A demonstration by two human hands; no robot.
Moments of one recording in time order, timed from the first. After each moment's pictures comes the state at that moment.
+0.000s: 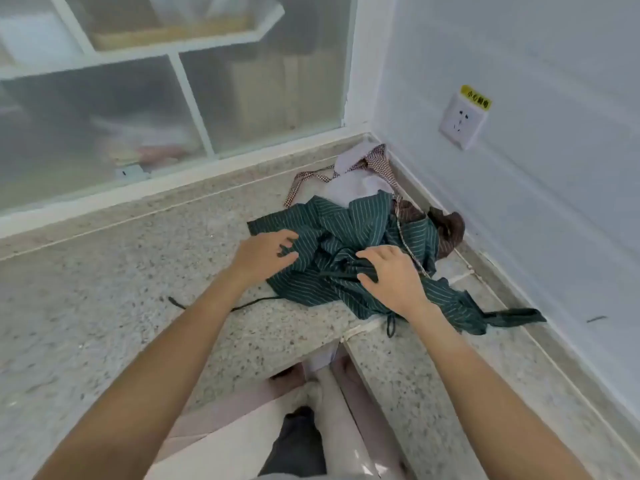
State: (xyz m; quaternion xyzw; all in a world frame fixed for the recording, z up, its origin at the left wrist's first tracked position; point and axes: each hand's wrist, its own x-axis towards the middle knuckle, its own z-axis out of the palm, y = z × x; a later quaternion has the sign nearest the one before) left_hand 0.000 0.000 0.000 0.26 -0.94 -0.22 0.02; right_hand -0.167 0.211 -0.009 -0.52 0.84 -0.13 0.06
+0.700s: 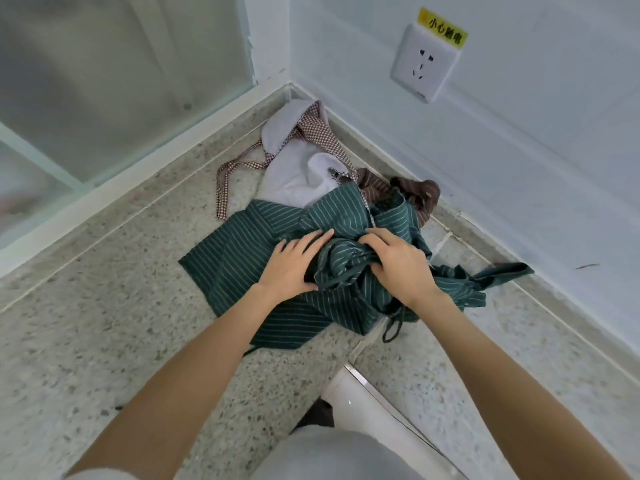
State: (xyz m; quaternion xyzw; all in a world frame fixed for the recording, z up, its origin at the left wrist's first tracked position) left_hand -0.140 -0.035 -0.101 -0.01 -0.99 -0.14 -0.08; right_hand -0.224 0.171 -0.030 -0.40 0.91 -0.11 0.03
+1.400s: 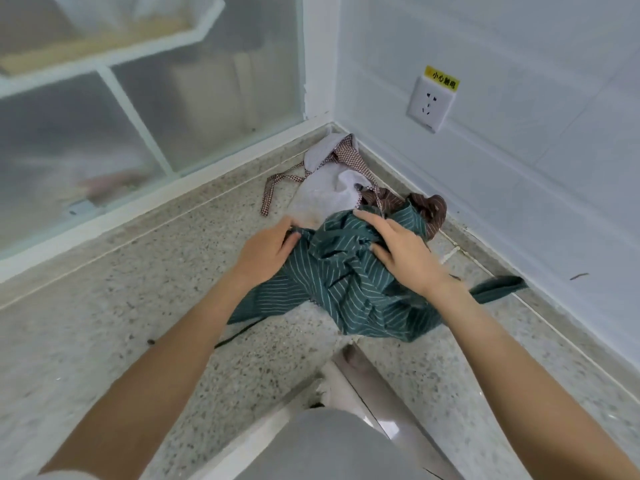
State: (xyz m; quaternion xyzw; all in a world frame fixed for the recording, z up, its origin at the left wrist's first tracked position) left_hand -0.042 -0.031 0.008 0.13 -0.96 -0.25 0.11; right_hand -0.177 0.196 0.039 -0.49 0.83 -0.25 0.06
